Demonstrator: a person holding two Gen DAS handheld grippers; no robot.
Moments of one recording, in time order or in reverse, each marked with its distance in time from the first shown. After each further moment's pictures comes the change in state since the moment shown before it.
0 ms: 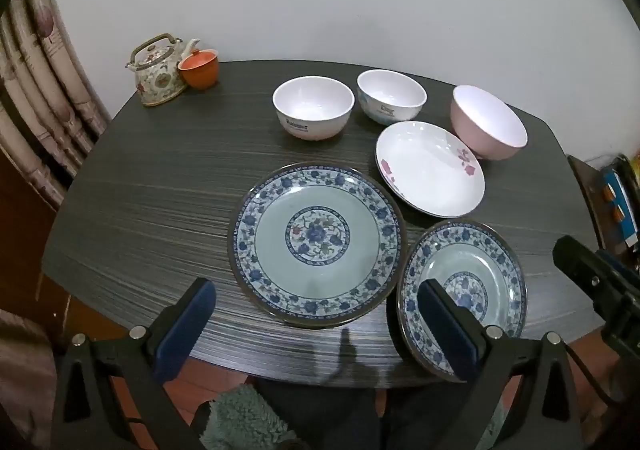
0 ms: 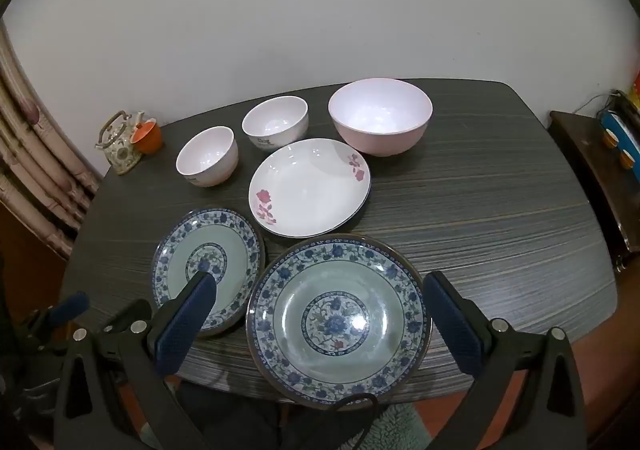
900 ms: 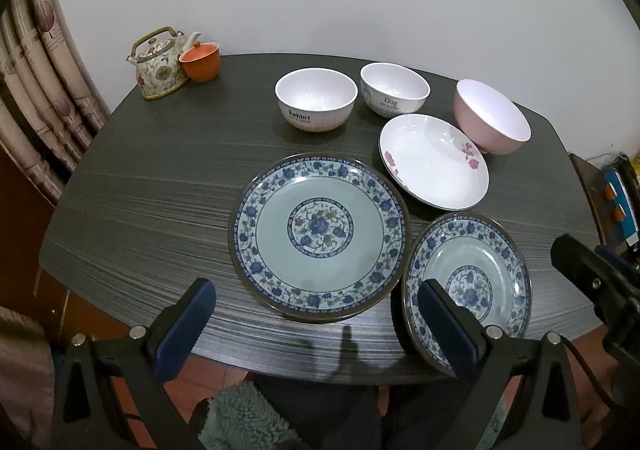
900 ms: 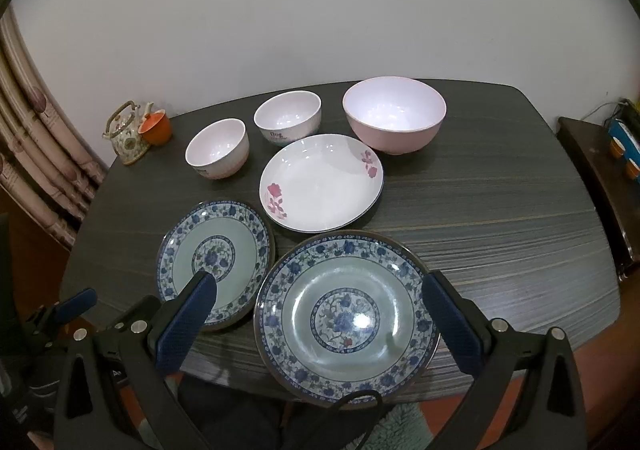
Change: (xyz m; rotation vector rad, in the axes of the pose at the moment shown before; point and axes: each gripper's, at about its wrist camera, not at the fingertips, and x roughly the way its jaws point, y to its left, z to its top) left arm 0.010 0.007 -0.004 -0.025 0.035 -0.029; right arm -0.001 0.011 -0.003 -0.029 -0.004 0.026
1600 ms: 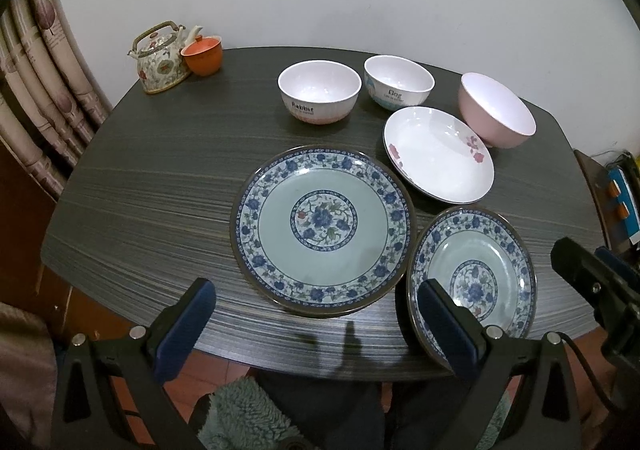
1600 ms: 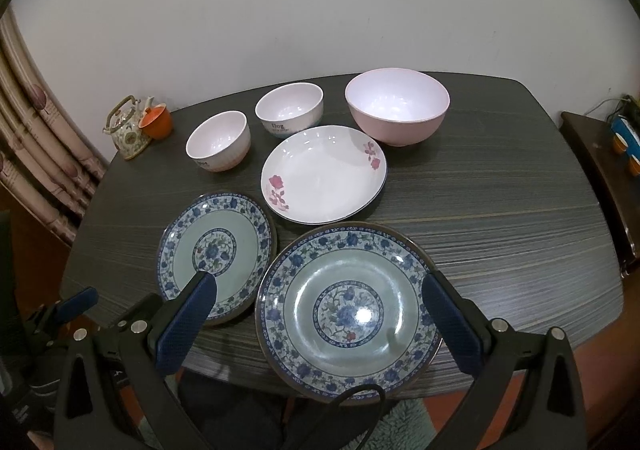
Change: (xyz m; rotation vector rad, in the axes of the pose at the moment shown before) left arm 0.005 0.000 -0.004 0.000 0.019 0.015; right arm 0.005 0.002 -0.003 0.000 0.016 -0.001
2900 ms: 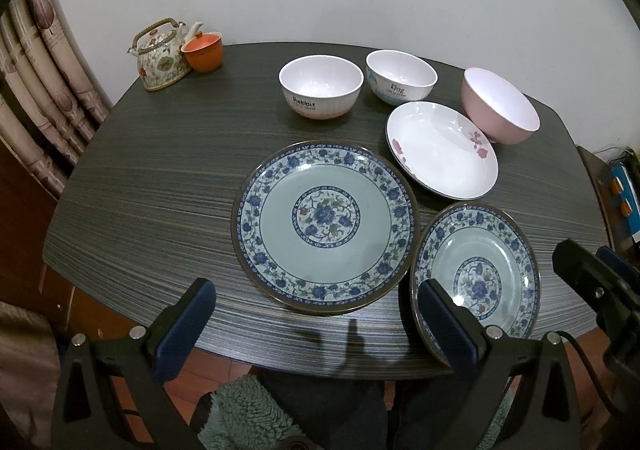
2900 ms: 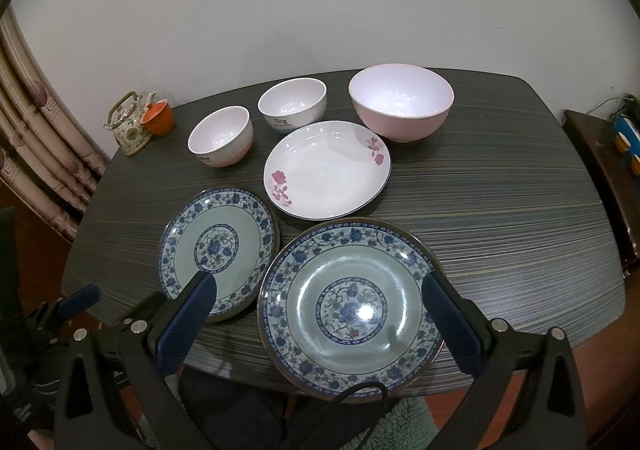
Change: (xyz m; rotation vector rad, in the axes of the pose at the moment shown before) left arm 0.003 0.002 -0.002 0.001 0.012 0.006; right arm 0.001 0.001 -0.002 -0.002 0.009 0.006
